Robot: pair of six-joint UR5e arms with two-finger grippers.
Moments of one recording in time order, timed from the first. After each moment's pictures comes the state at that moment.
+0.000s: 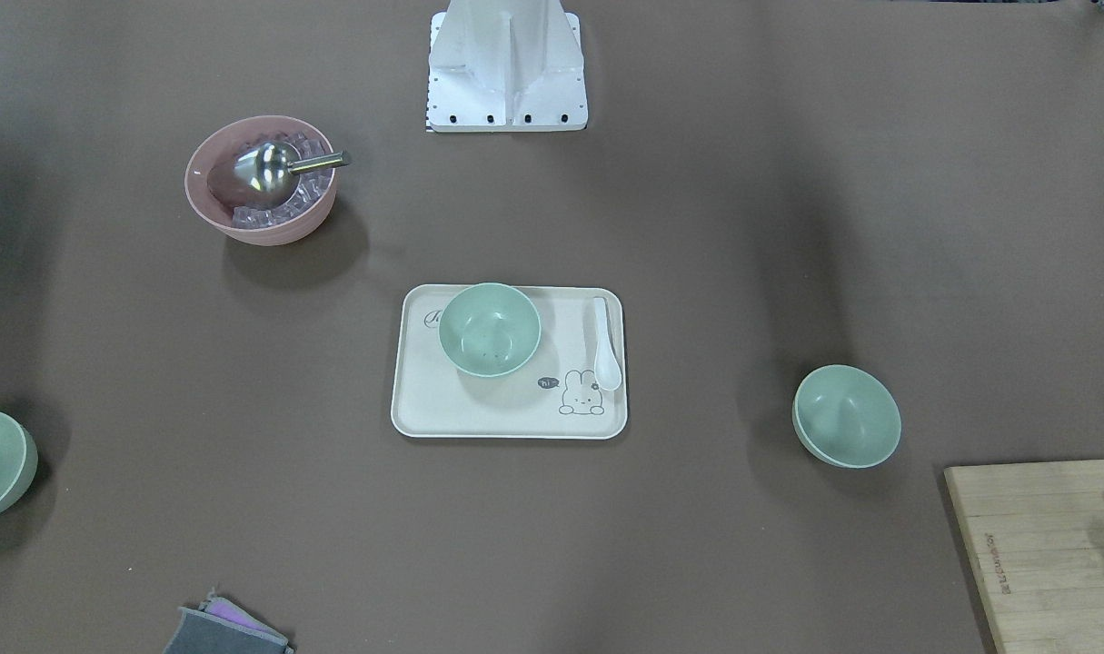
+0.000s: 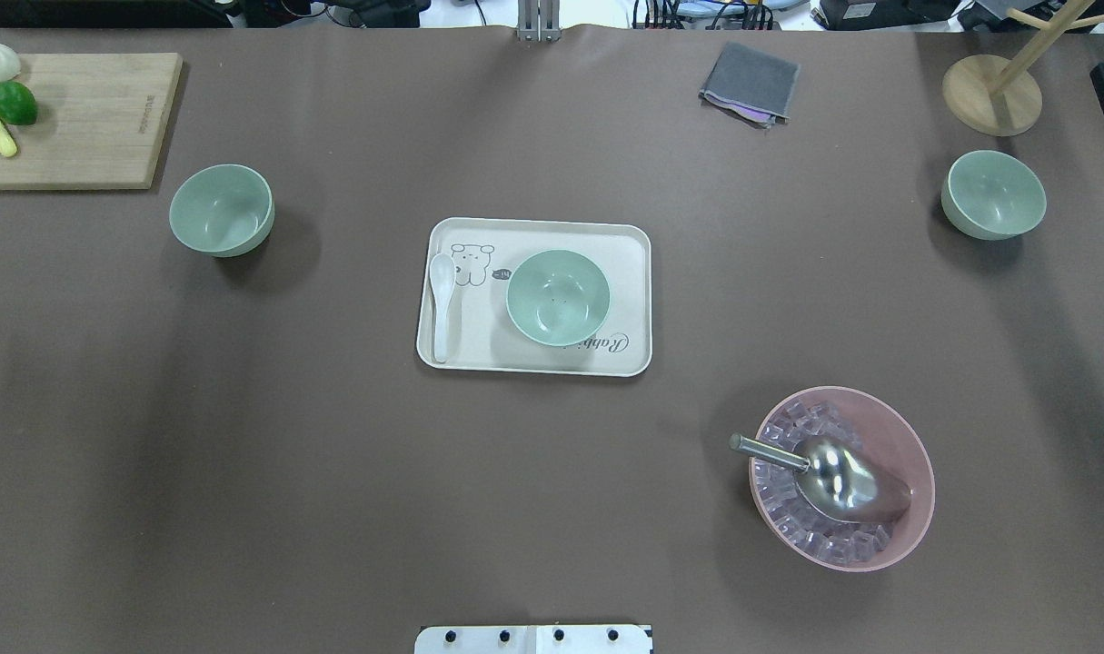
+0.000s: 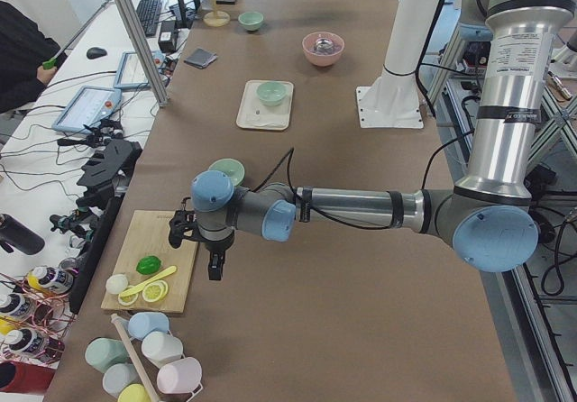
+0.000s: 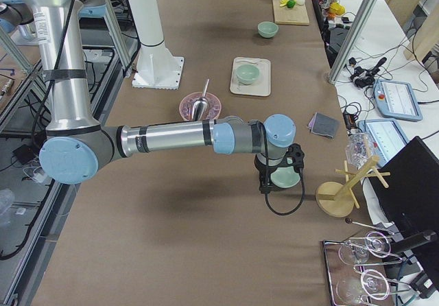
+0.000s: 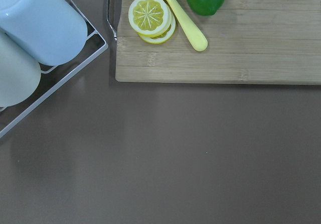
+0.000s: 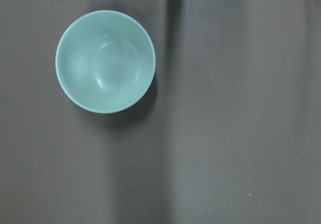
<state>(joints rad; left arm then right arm) -1.51 -1.66 -1.50 -1.80 -2.32 -0.22 1.52 -1.47 1.63 -1.66 2.43 0.00</state>
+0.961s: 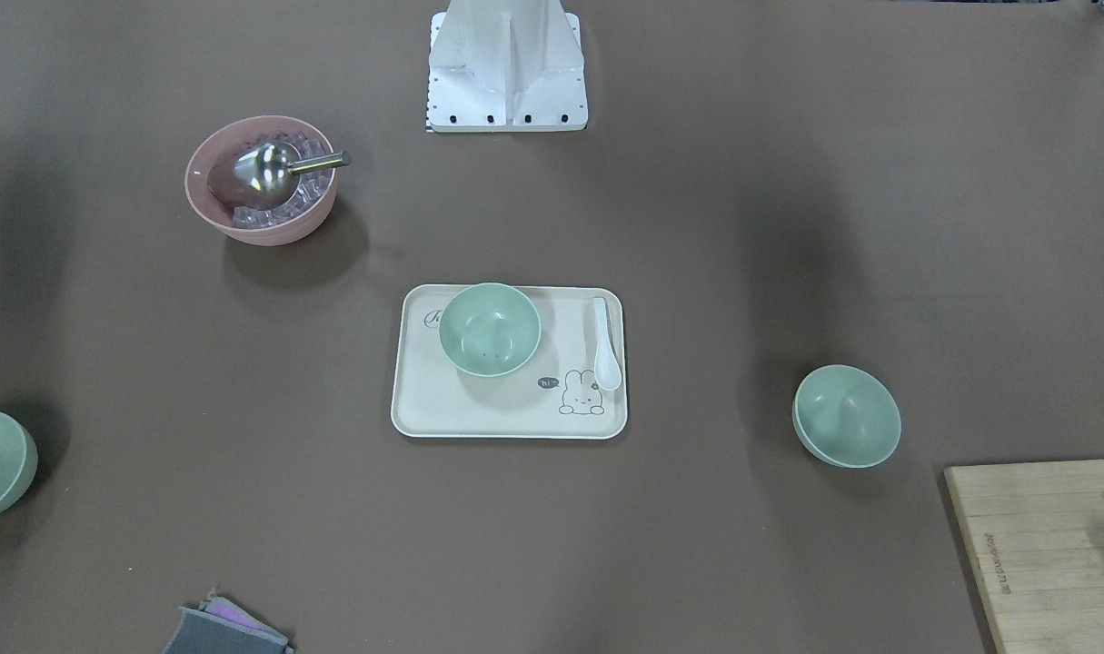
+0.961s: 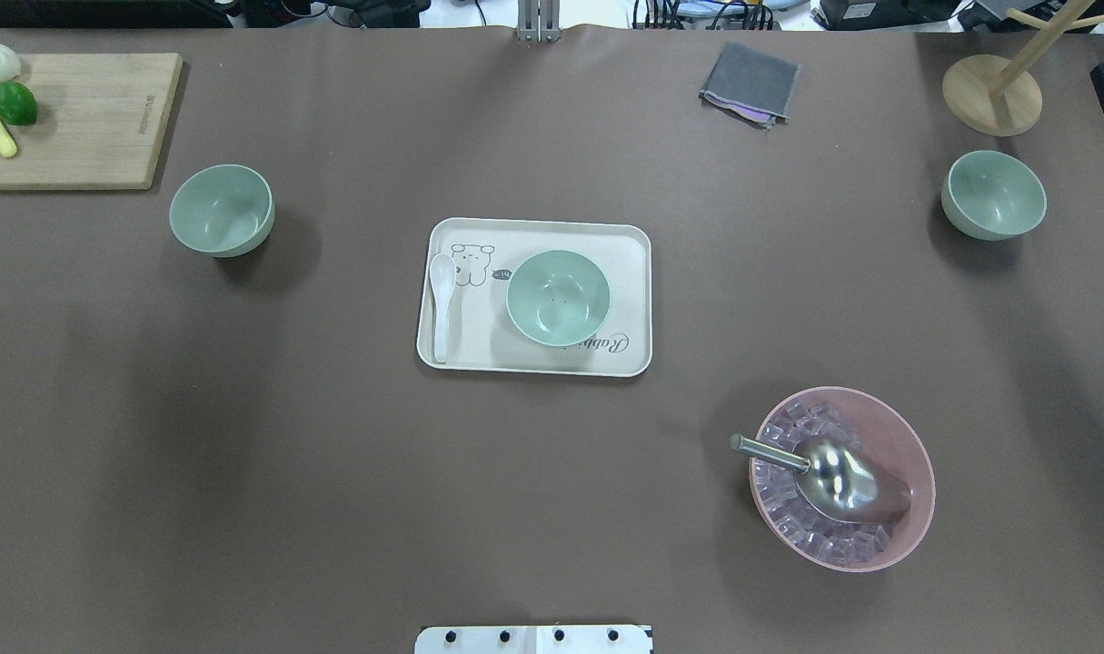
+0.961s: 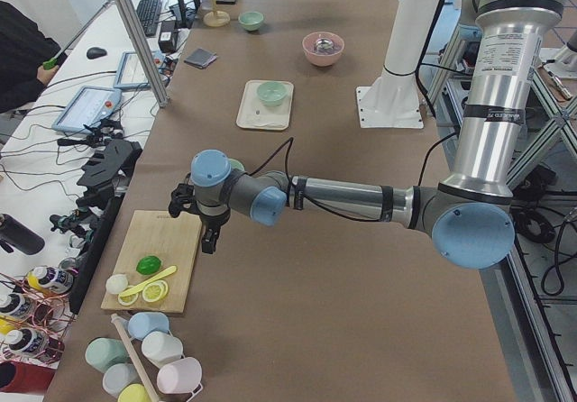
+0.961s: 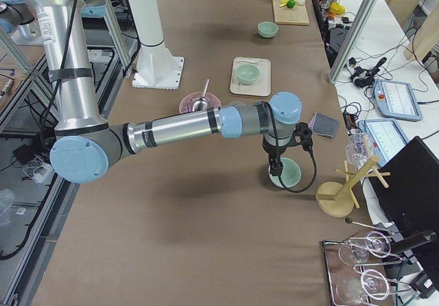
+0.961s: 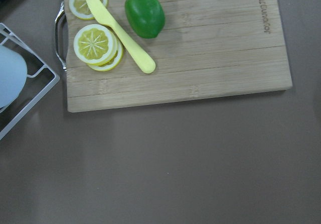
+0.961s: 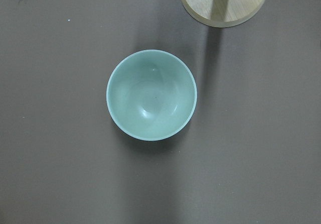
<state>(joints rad) -1.40 -1.71 -1.51 -1.88 -2.32 -0.29 1.51 -1.42 1.67 -1.66 2.42 0.00</state>
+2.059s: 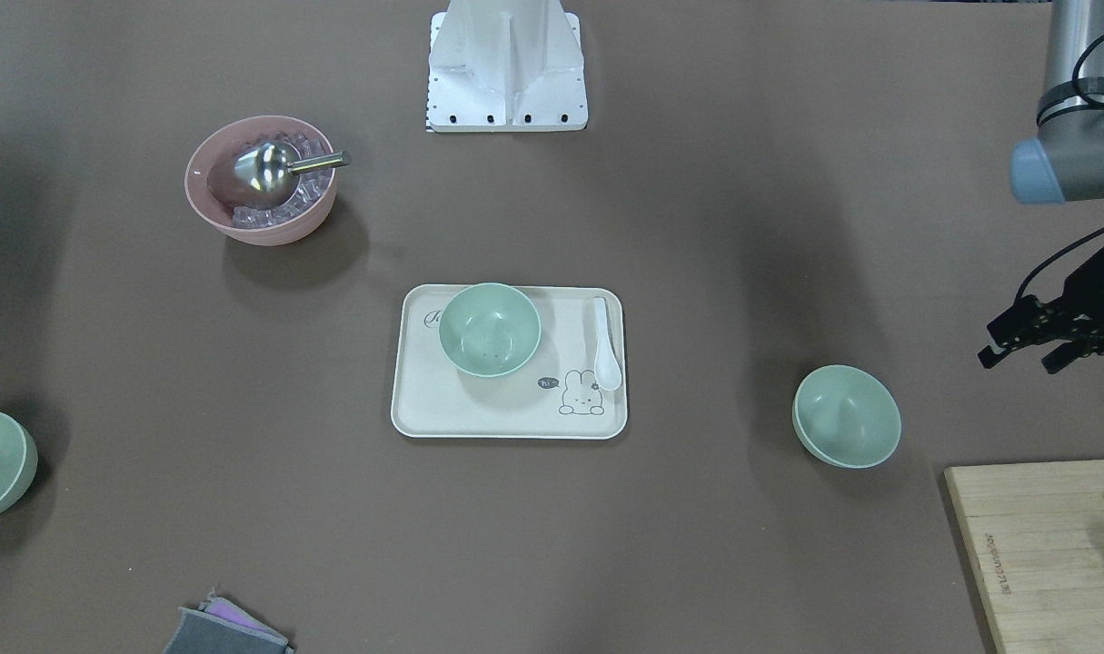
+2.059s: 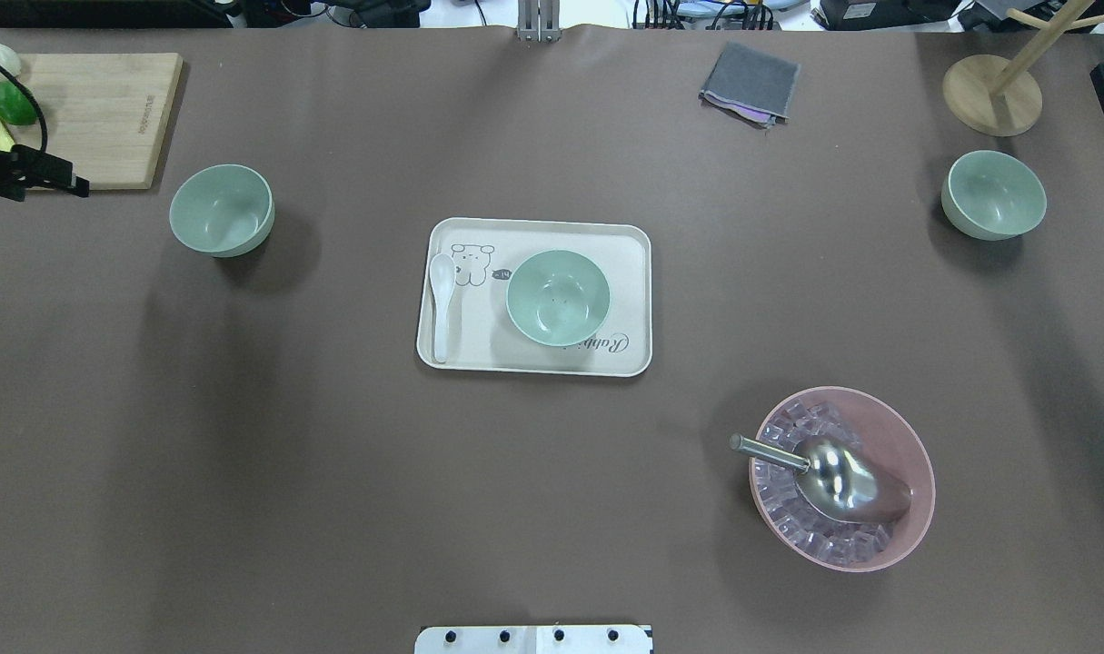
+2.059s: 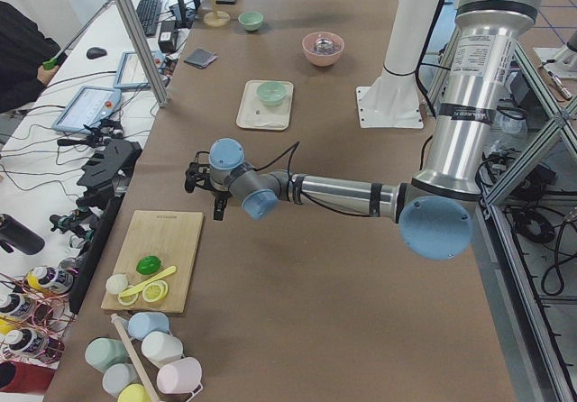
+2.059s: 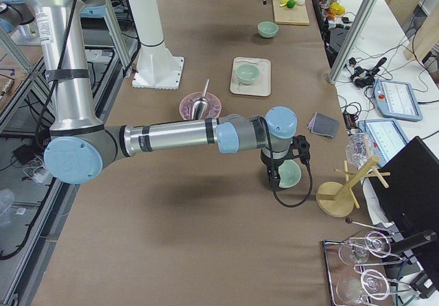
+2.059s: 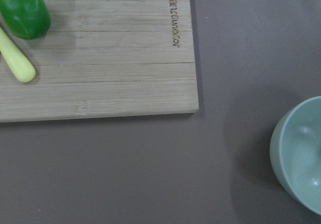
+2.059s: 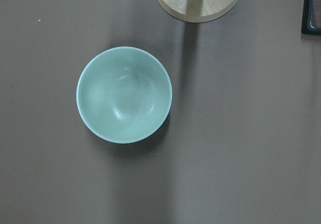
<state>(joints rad) -1.18 -1.77 -1.42 -2.33 -2.26 -0.81 1.51 -1.46 1.61 -1.53 2.42 0.08</state>
